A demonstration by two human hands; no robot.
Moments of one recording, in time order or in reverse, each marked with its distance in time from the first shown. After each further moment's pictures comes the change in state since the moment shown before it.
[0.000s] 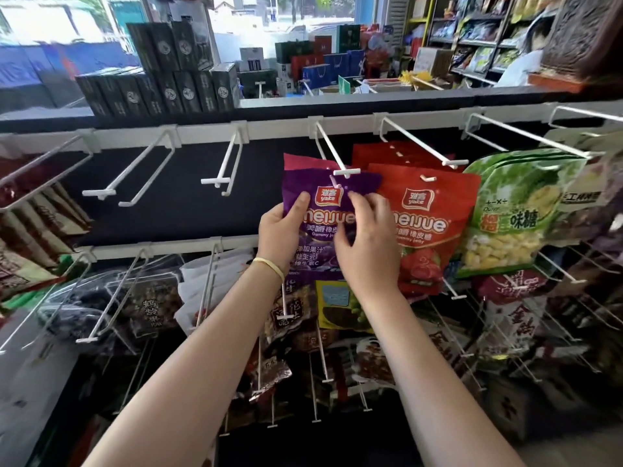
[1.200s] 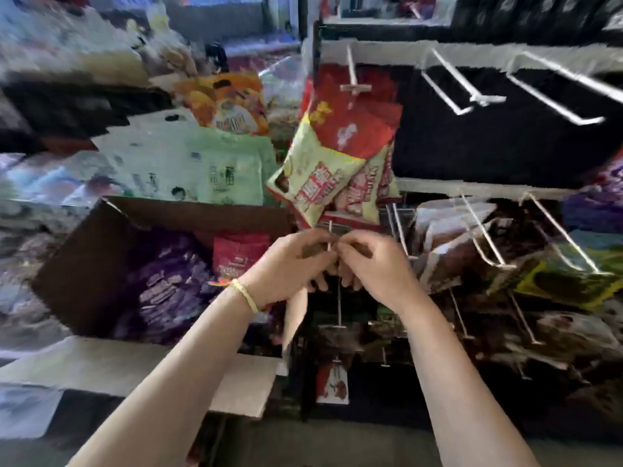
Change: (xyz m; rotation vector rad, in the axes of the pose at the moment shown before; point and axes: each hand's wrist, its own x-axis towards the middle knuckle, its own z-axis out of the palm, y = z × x) left_hand -0.092 0.054 -0.530 0.509 -0.330 -0.101; right_hand -0.177 -0.406 0.197 0.632 -0.834 0.258
